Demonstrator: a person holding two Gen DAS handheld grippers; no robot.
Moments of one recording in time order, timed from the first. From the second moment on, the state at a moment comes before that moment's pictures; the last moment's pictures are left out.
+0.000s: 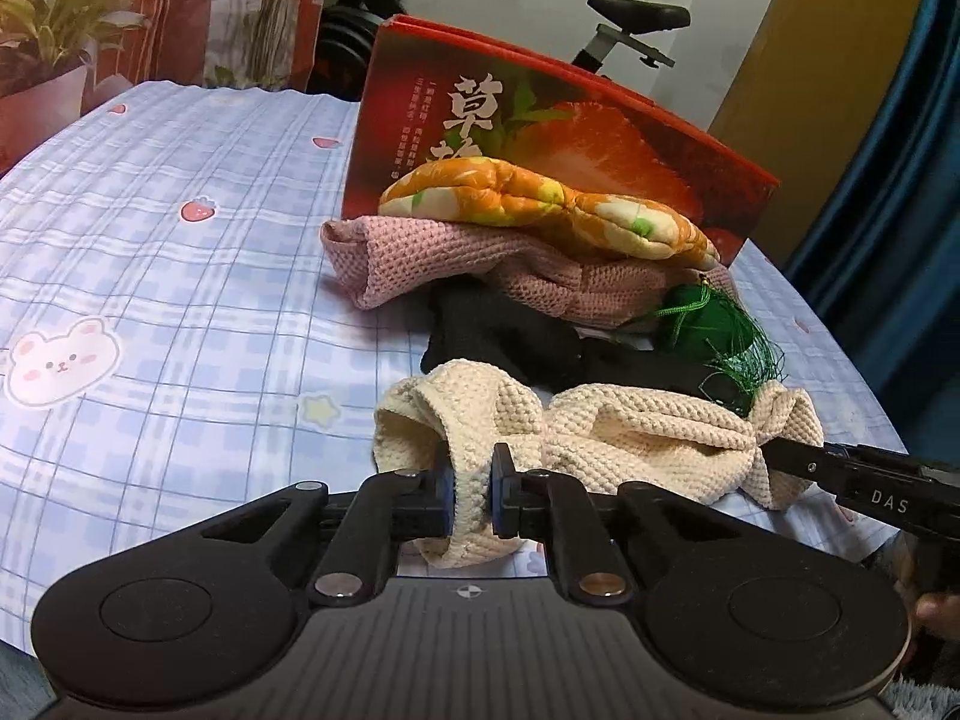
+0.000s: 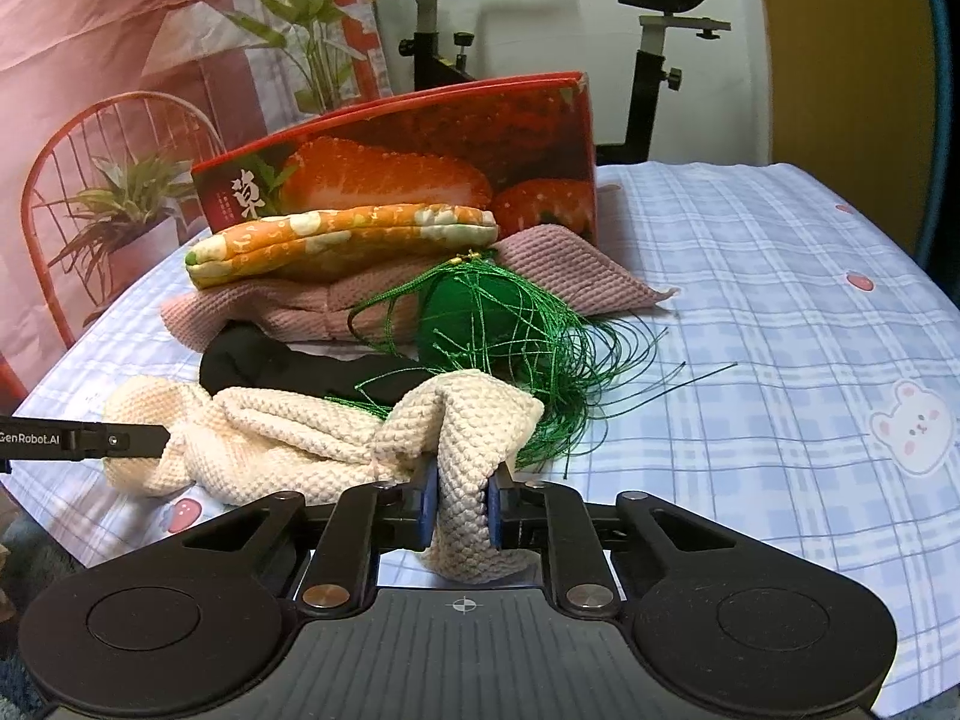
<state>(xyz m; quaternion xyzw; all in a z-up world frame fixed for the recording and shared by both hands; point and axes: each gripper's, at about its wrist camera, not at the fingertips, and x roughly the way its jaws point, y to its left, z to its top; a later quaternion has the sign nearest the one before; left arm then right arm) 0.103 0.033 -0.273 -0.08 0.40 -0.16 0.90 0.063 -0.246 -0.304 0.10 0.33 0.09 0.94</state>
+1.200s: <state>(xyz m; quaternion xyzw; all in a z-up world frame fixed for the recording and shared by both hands) 0.171 0.012 -0.113 -0.02 0.23 -0.20 0.95 0.130 -0.268 -0.144 0.07 0.14 0.15 0.98</state>
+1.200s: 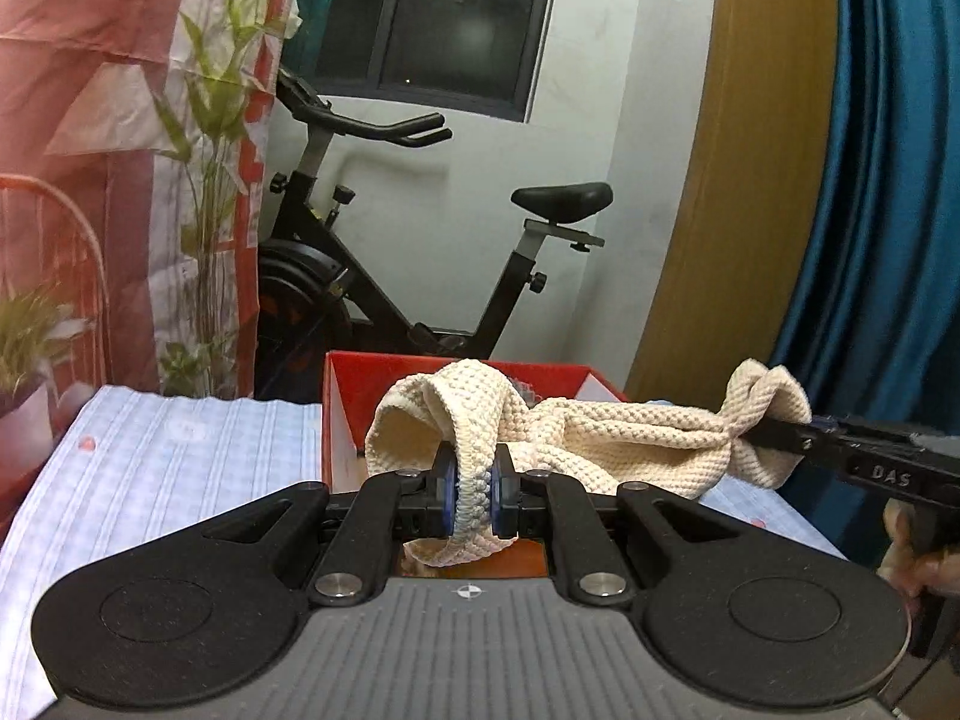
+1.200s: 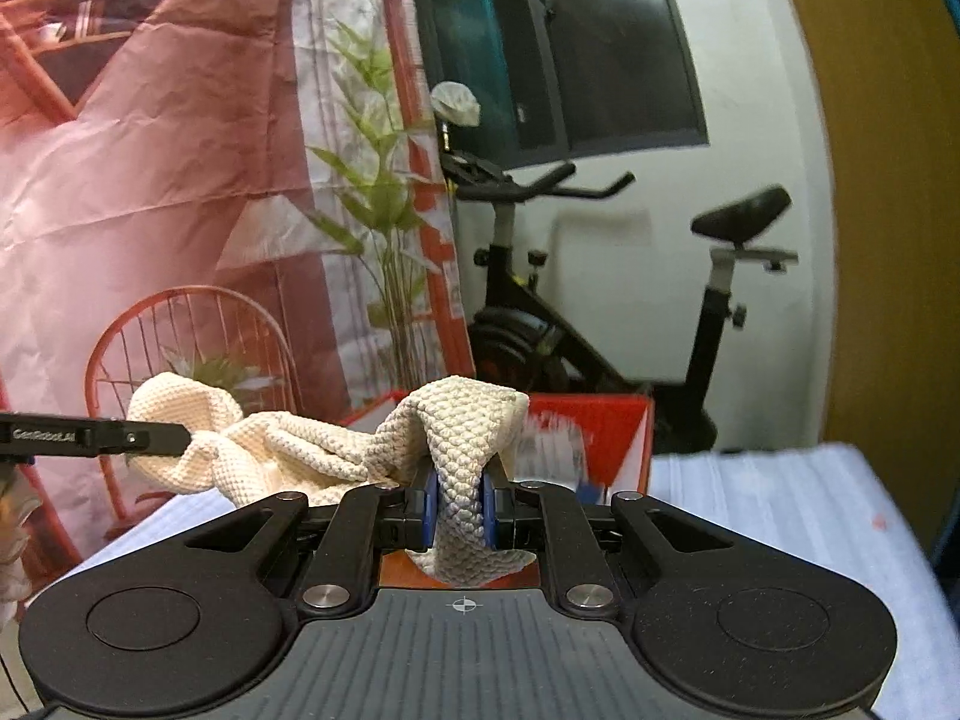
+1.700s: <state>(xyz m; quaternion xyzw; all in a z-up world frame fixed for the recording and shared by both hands) 0.298 -0.030 -0.126 0.03 0.28 -0.18 0.94 0.255 -0.267 -0.142 -0.02 0.20 0.12 0.97</state>
